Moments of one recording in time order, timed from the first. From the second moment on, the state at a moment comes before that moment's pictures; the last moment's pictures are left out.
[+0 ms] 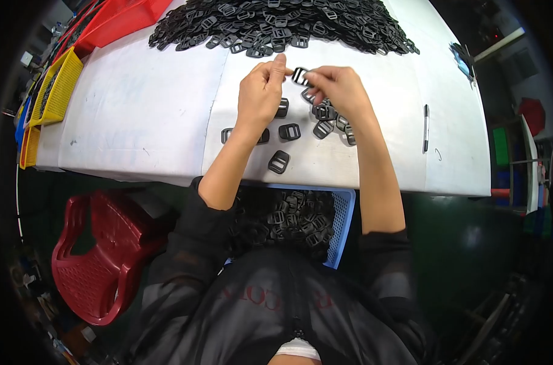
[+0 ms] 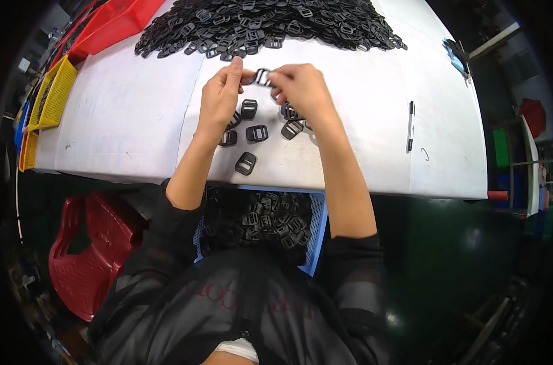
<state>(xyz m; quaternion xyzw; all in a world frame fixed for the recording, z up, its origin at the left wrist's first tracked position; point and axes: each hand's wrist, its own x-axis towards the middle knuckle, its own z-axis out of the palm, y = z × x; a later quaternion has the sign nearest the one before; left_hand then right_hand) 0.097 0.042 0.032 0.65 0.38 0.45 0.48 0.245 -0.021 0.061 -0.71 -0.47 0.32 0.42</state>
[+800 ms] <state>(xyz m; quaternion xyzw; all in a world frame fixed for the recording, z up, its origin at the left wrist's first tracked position) 0.130 0.051 0.033 0.91 0.33 0.11 0.22 0.285 -0.014 0.030 -0.80 -0.54 0.15 0.21</state>
